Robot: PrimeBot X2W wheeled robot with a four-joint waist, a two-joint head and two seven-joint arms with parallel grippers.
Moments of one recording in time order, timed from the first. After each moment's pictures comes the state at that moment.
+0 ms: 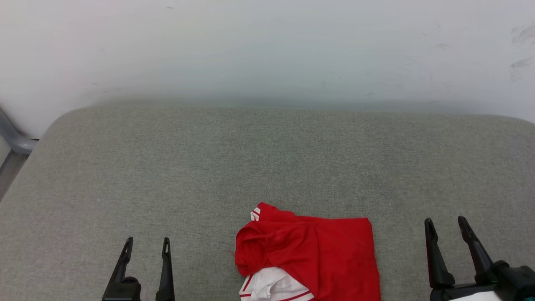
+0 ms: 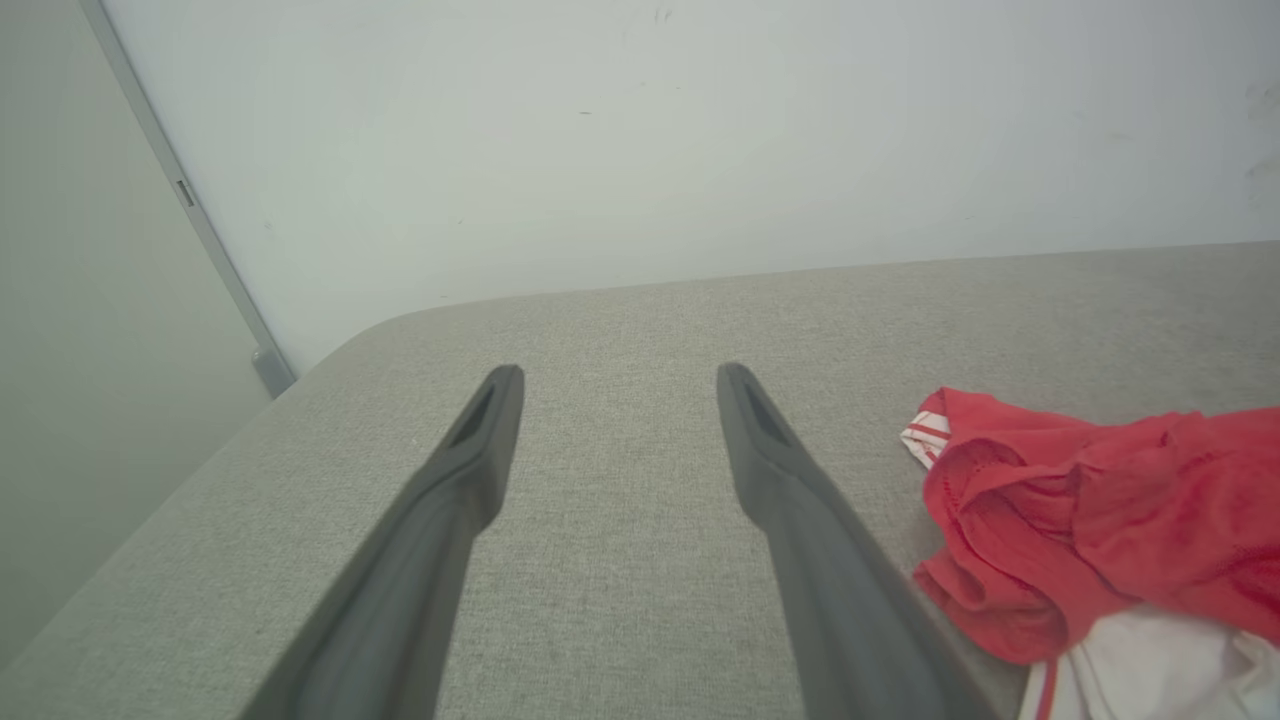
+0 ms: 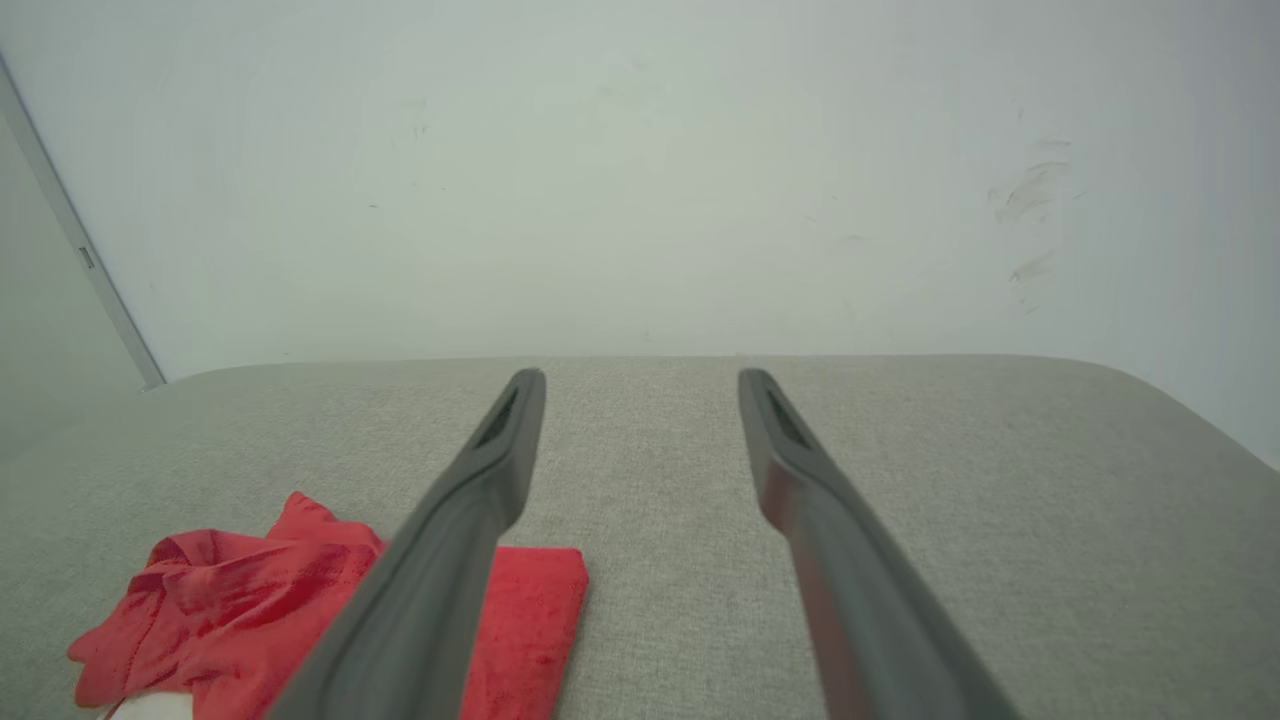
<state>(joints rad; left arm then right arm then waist) 0.18 0.11 -0.05 0.00 0.00 0.10 -0.26 0.15 -0.06 -0.04 -0.01 0.16 0.13 -0.26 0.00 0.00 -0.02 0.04</state>
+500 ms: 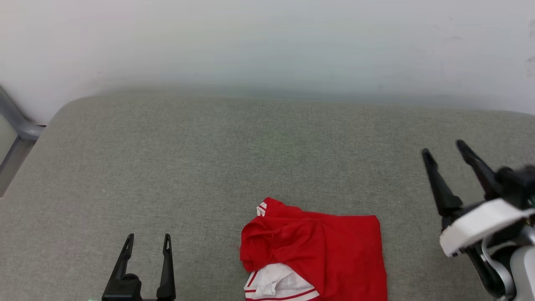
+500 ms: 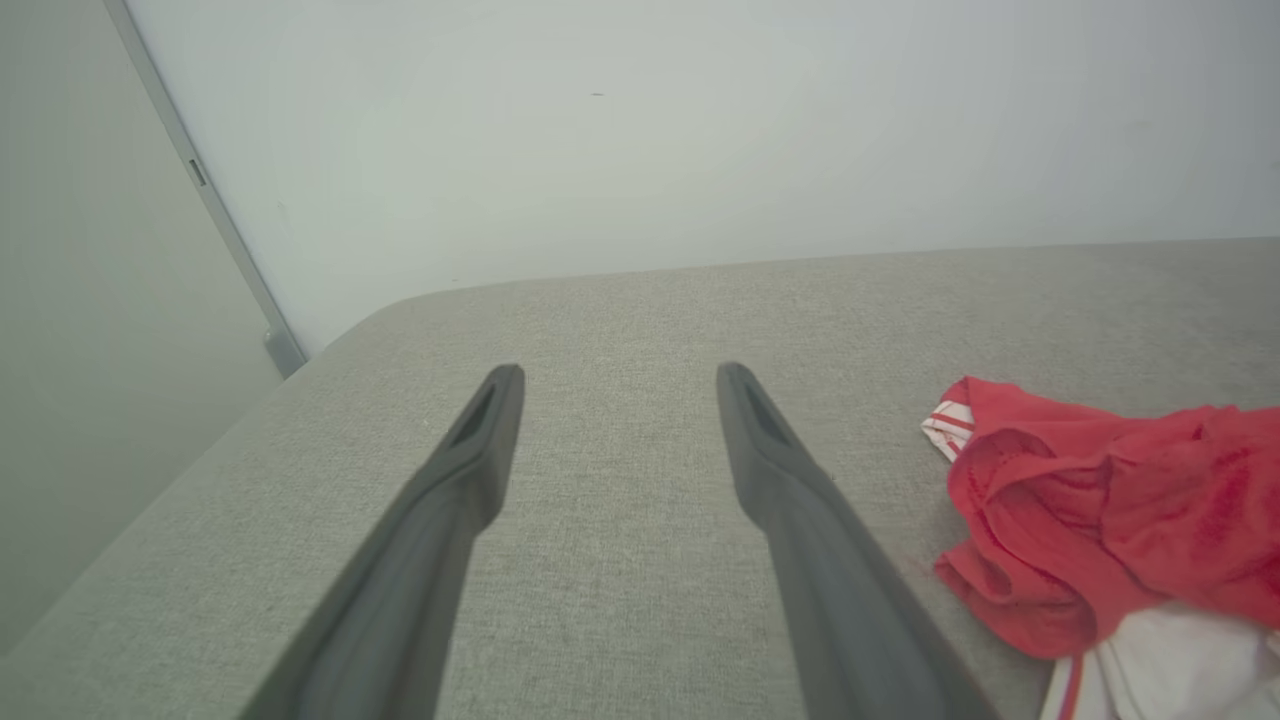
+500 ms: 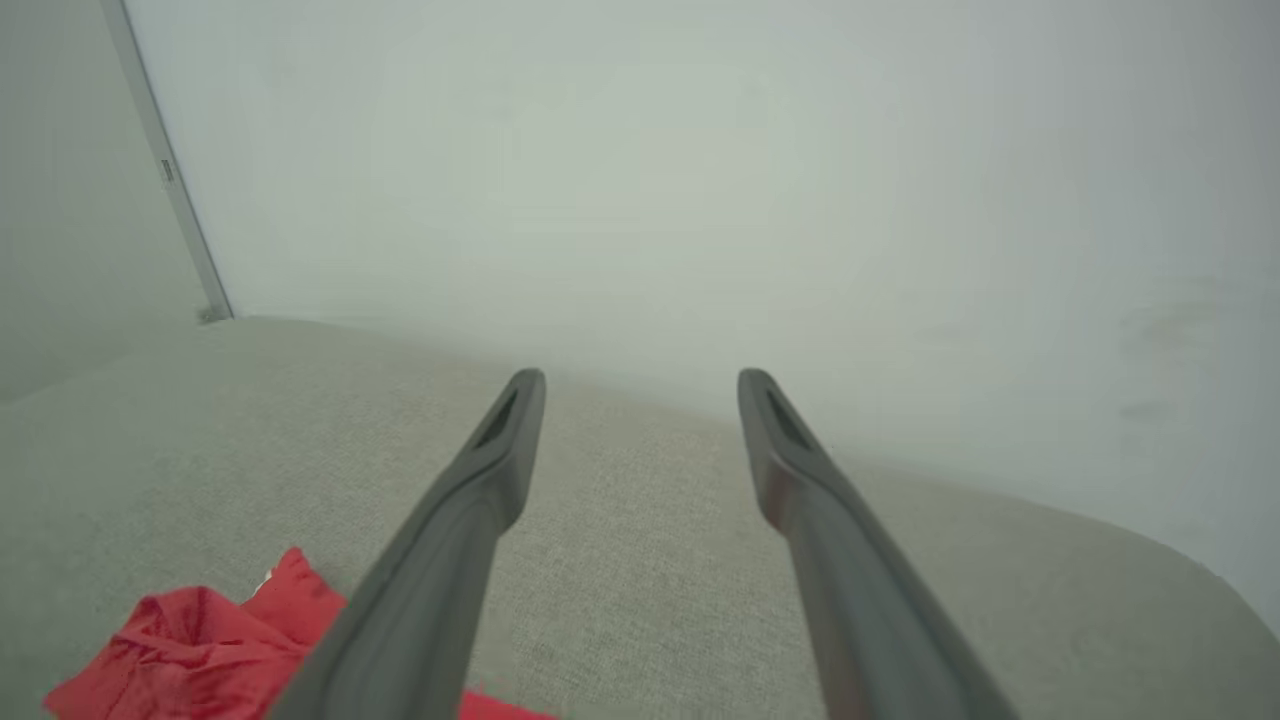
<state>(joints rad) 0.17 0.11 -0.06 0.00 -0.01 0.10 -0.26 -0.14 -0.25 0.04 -0.04 0.27 0.13 0.02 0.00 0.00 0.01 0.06</state>
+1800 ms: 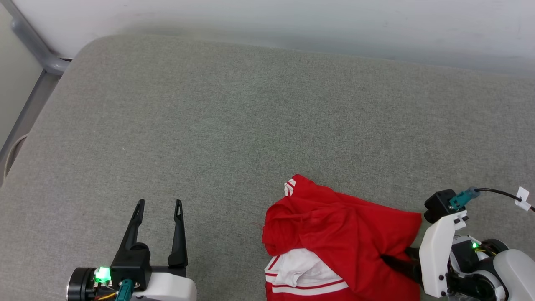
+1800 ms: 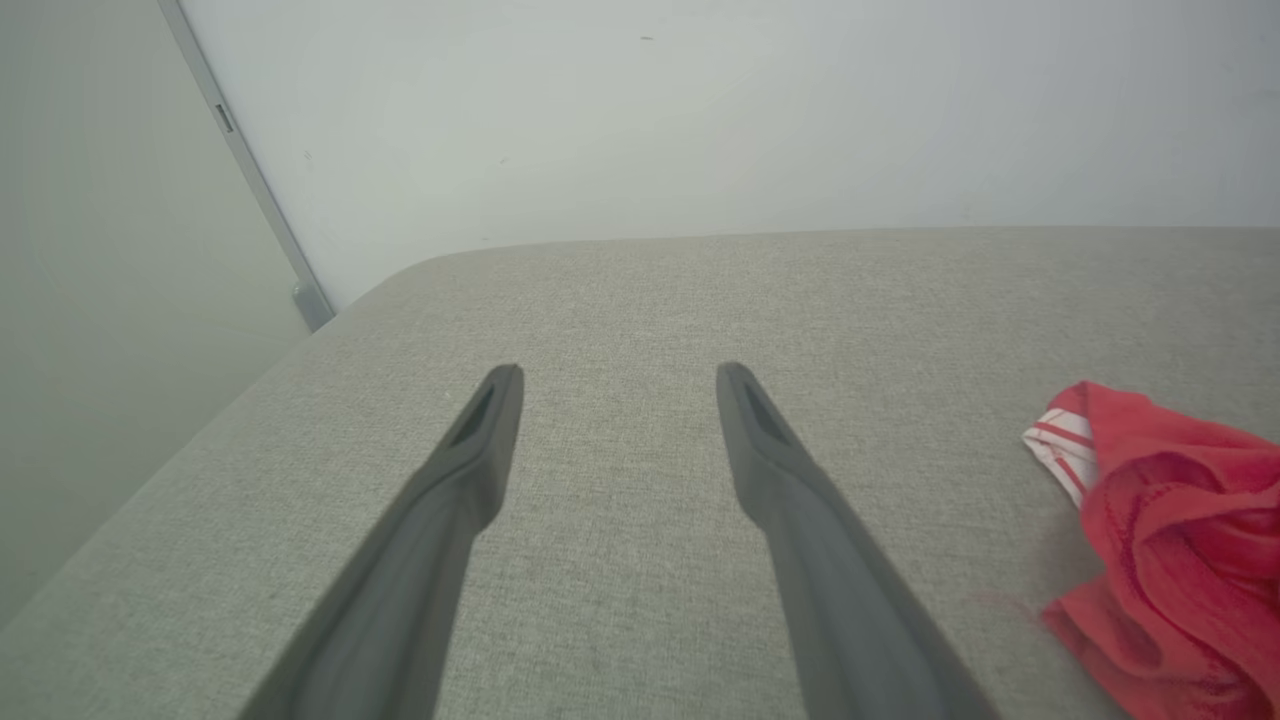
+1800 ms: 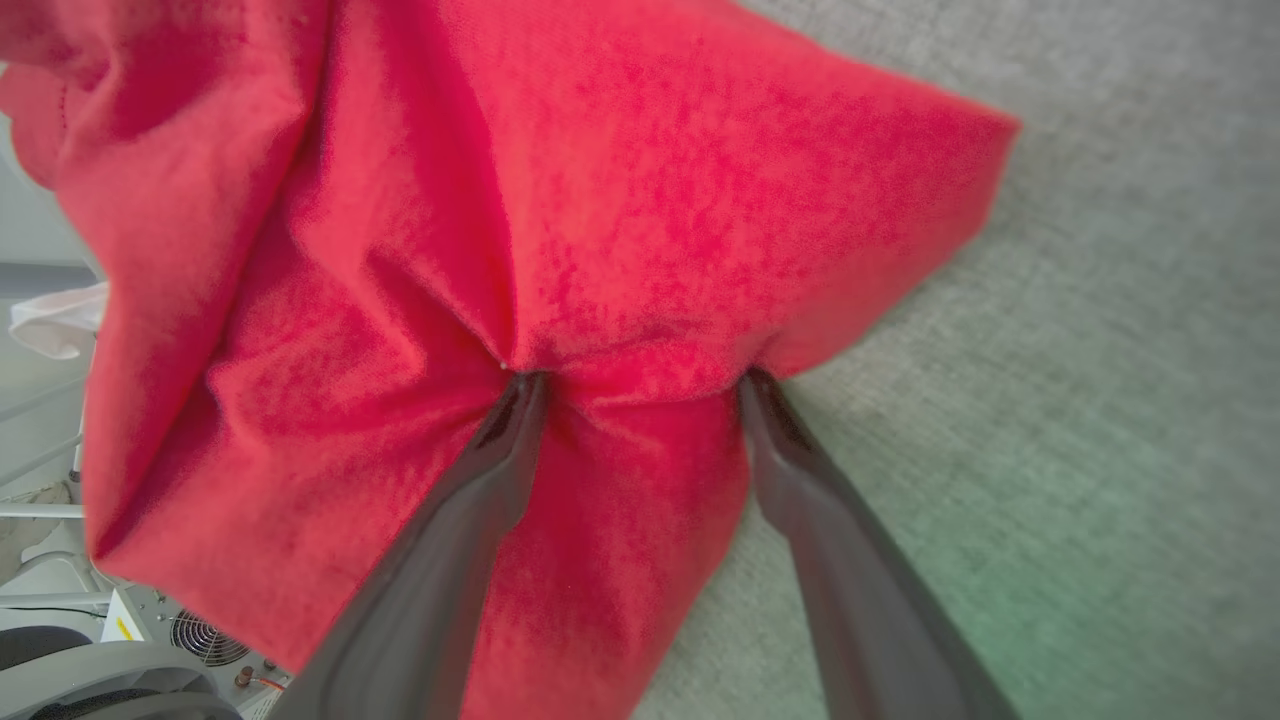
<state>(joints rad) 0.04 0.08 -0.08 0.01 -0.01 0.10 -0.26 -0.24 -0.43 0.39 0.26 0.77 0.13 0.80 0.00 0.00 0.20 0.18</state>
